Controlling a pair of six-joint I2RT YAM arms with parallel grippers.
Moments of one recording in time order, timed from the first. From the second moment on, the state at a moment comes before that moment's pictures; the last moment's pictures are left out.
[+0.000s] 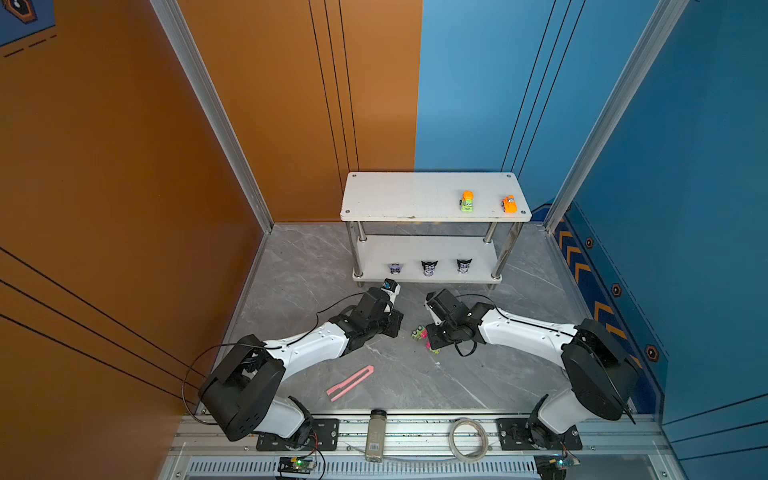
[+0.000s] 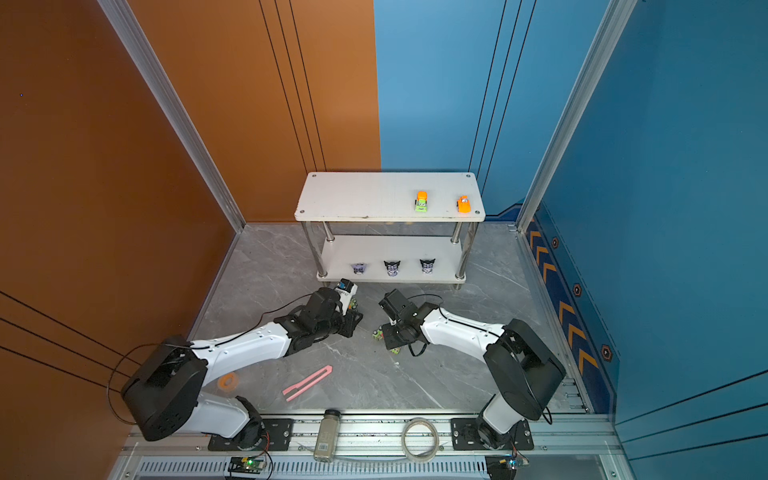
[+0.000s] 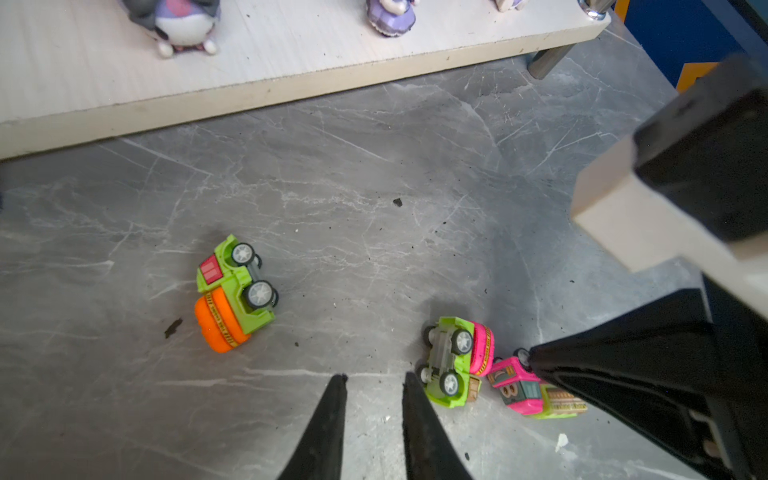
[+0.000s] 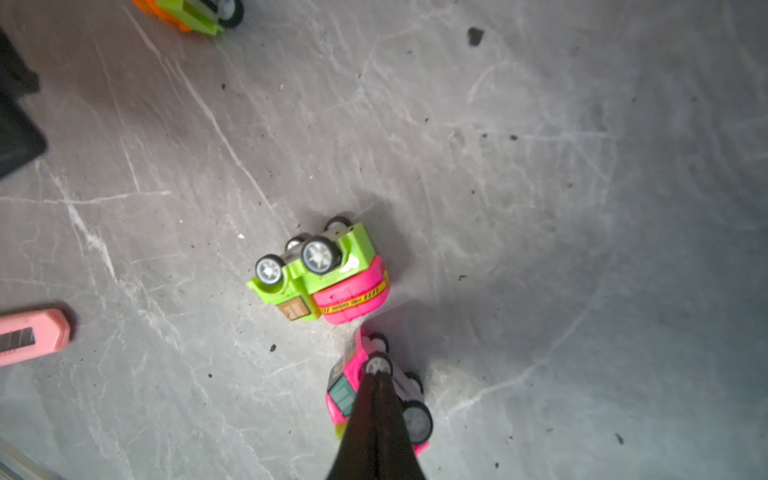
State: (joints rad) left arm -0.68 1.44 0.70 0.02 0.05 -0.35; right arm 0.76 1.58 0.92 -0.49 -0.04 0.45
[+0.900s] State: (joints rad) left arm -0.67 1.48 0.73 0.04 0.08 -0.35; right arm 0.78 1.41 0.89 -0.52 -0.04 0.42
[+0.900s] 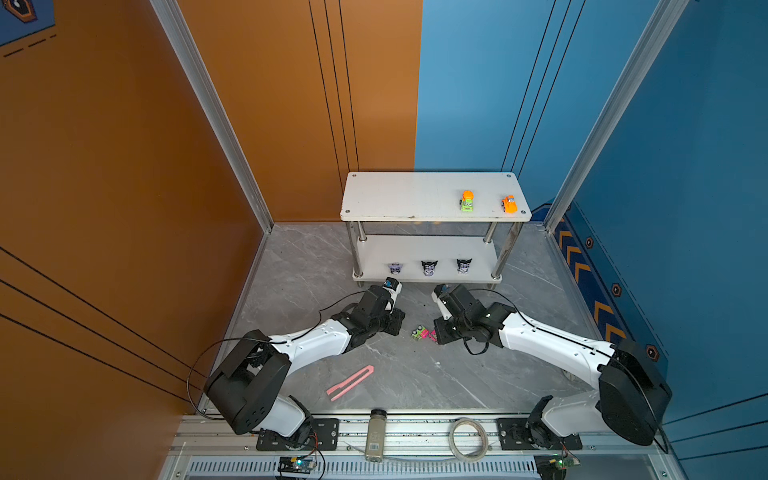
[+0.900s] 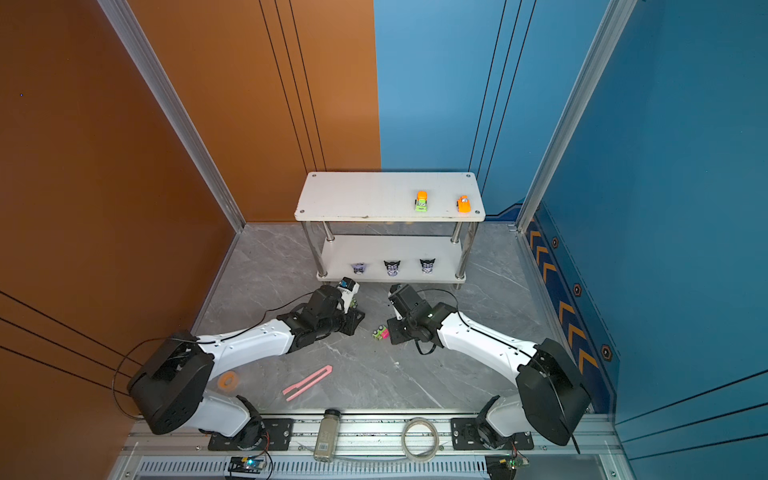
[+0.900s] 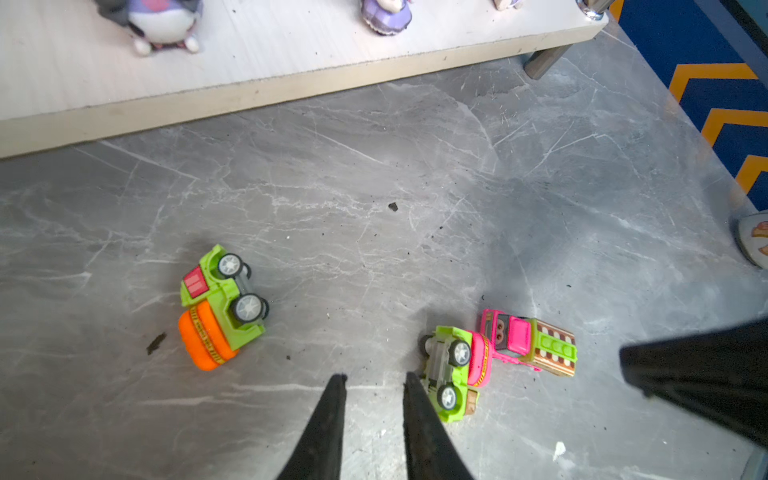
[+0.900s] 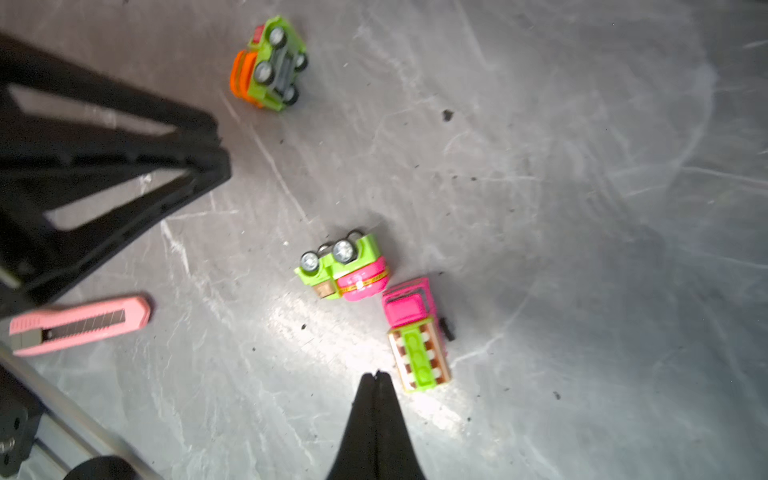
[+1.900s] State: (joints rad) left arm -0.72 1.57 0.82 0.04 0.13 -0.33; right arm 0.65 1.57 0.90 -0.44 -0.06 0.42
